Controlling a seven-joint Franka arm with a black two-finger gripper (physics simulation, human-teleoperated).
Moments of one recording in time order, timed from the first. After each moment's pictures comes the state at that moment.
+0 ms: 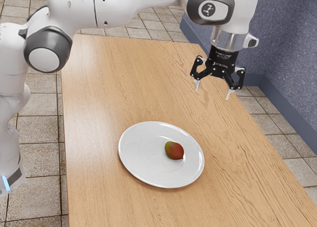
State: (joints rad) arm -0.53 0.28 0.39 -1.10 -0.19 1.43 -1.19
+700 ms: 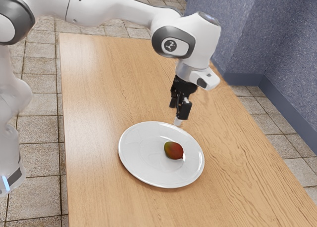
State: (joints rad) arm -0.63 -0.03 0.39 -1.77 -0.03 1.71 -0.10
